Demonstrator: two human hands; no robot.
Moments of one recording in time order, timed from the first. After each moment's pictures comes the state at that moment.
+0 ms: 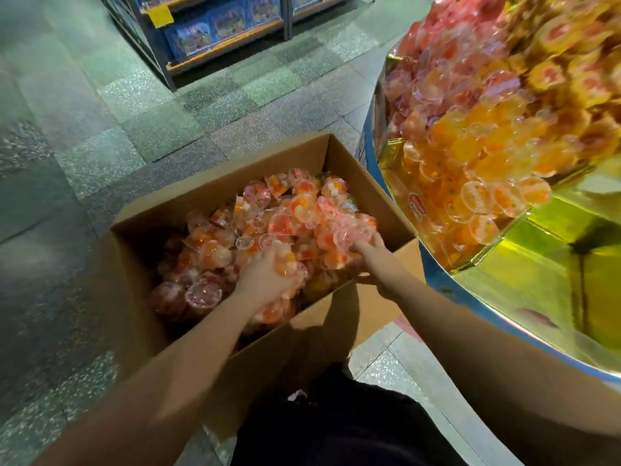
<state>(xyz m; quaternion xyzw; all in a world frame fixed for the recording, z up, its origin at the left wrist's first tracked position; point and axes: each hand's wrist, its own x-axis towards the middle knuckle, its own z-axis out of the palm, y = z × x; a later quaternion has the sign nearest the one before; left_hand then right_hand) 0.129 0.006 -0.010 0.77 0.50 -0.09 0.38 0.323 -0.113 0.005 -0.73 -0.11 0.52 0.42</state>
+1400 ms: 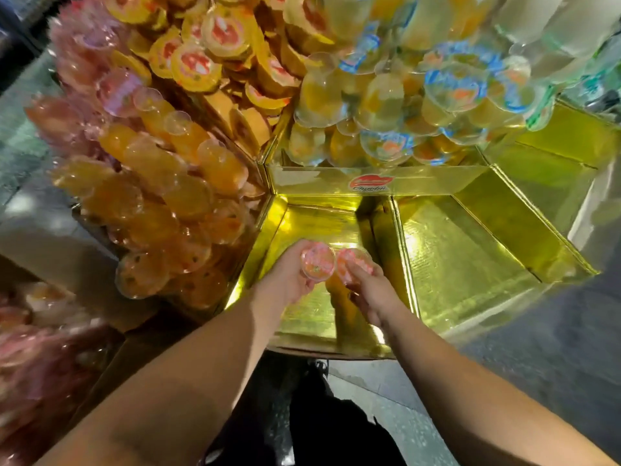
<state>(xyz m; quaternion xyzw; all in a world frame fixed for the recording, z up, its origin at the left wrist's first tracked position) 0.700 -0.297 -0.075 0.38 0.50 -0.21 0.74 0.724 -0.456 -0.088 -0.62 0.26 0.40 0.62</state>
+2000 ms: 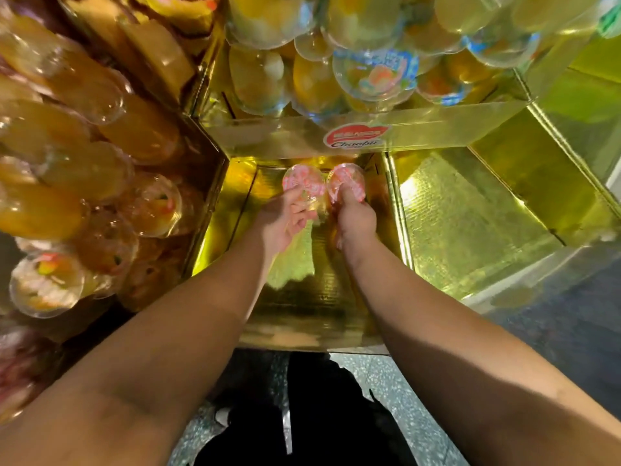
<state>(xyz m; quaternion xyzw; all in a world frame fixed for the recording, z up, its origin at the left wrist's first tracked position) 0.763 -0.298 -0.161 0.48 0.45 -0.16 0.74 0.805 -0.410 -0.157 -0.64 0.40 0.28 0.60</state>
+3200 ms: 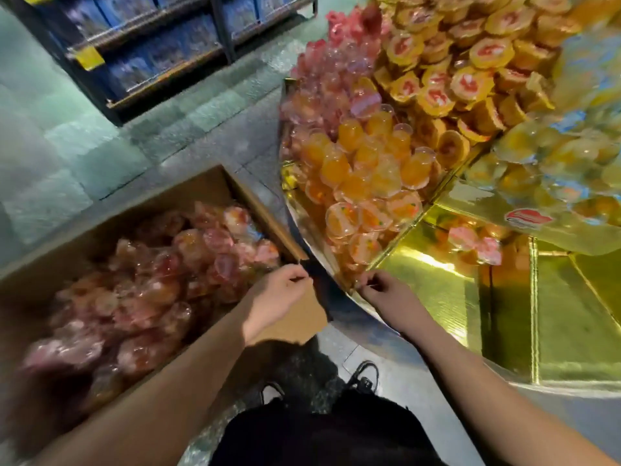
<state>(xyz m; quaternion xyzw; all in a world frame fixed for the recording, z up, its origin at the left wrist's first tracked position) 0.374 -0.148 0.052 0.75 0.41 -0.07 0.52 0.531 -0.309 0.039 -0.83 -0.24 0.39 0.34</state>
